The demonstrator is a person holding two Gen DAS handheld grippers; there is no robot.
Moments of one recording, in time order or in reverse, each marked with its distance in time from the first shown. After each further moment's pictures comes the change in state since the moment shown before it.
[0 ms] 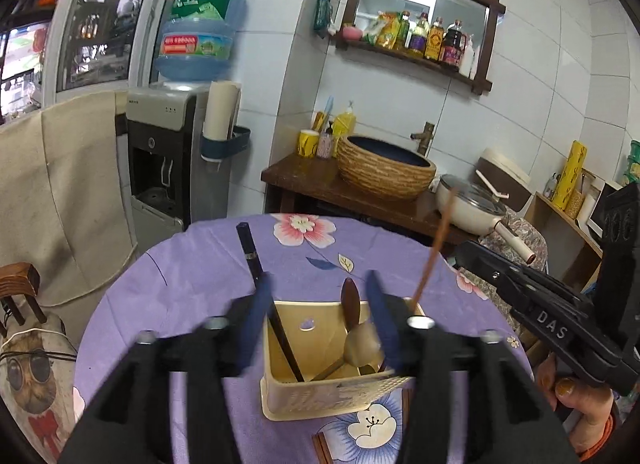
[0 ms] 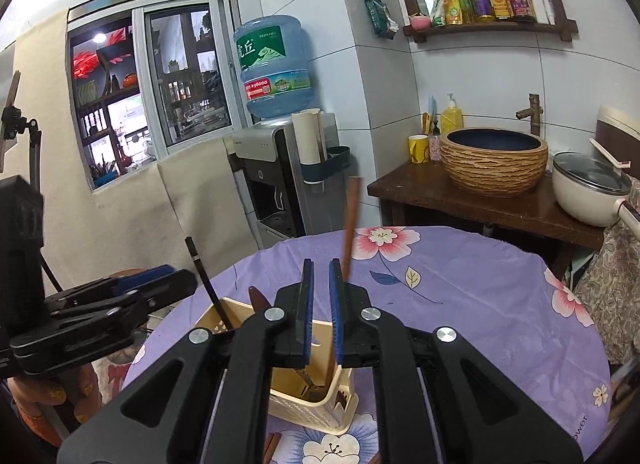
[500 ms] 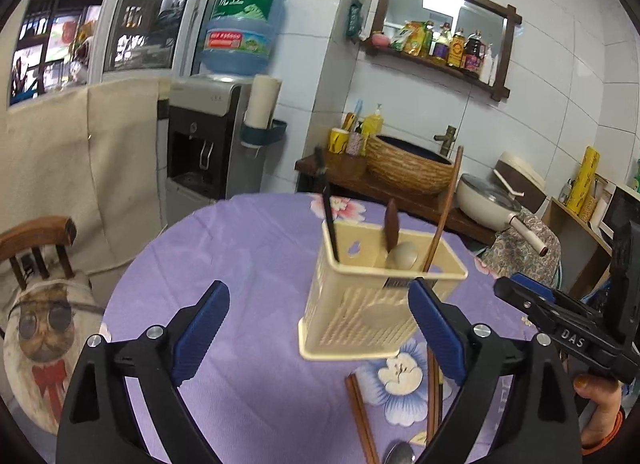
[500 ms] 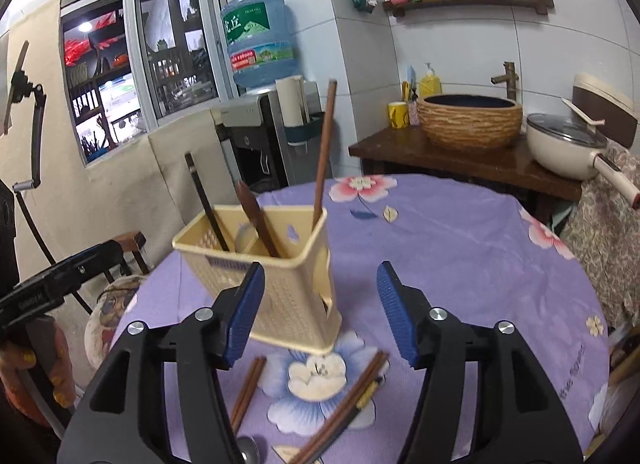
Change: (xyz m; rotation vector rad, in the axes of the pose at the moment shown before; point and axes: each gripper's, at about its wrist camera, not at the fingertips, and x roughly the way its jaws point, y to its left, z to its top) left arm -0.048 0.031 -0.067 -0.057 0.007 0.079; right arm -0.045 -0.009 -0.084 0.021 0.091 -0.059
